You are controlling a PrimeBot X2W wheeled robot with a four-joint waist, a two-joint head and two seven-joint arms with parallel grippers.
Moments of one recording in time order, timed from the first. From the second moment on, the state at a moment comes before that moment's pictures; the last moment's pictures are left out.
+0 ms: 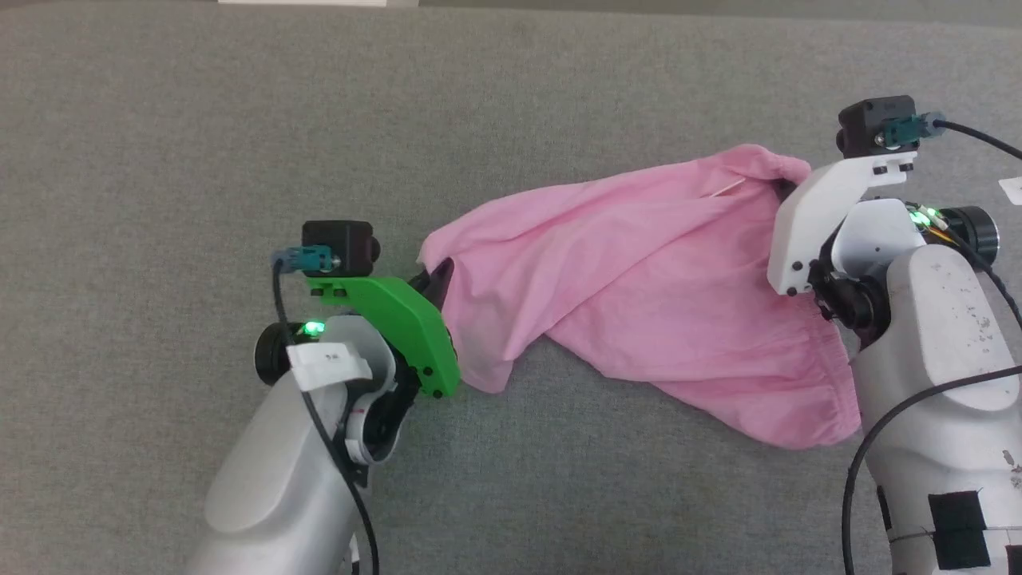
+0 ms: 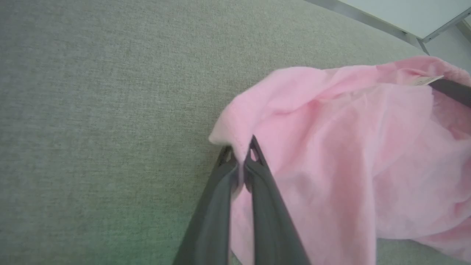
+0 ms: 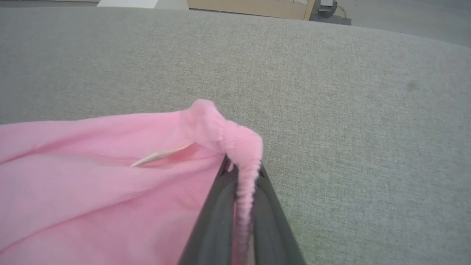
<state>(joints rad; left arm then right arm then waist) -0.47 0.16 -0.40 0.23 -0.63 0.10 0.32 -0.70 -0.05 -0.09 0.53 0.05 0.13 0.49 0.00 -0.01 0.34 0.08</state>
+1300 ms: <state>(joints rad) -1.28 0.32 -0.23 0.63 -0.56 -0.03 -0.04 -1.40 -0.05 0.06 0.76 0.43 0.13 0.11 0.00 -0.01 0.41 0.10</state>
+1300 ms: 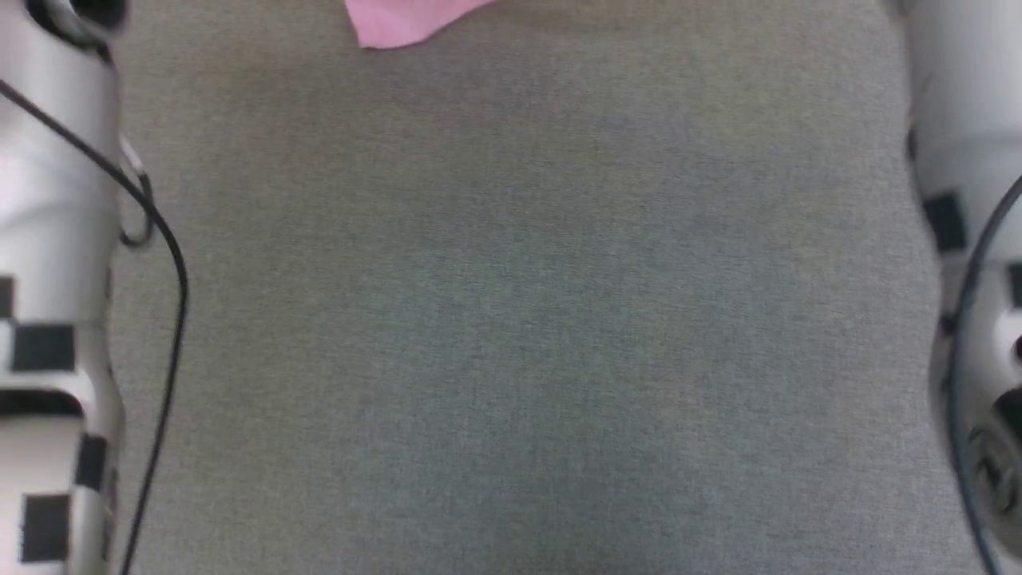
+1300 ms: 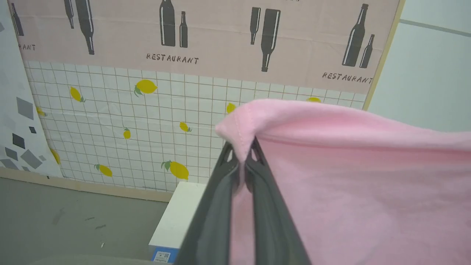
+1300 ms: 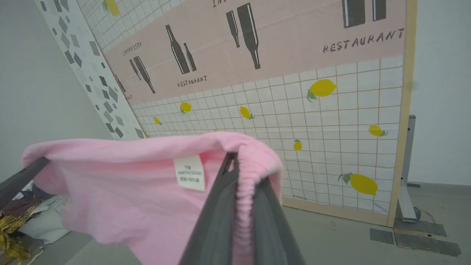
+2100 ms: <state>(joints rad) -0.04 0.32 -0.24 0.06 -0.78 0.22 0.26 -0.12 -0.22 0.17 0.16 0.70 0.13 0.38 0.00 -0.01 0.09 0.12</state>
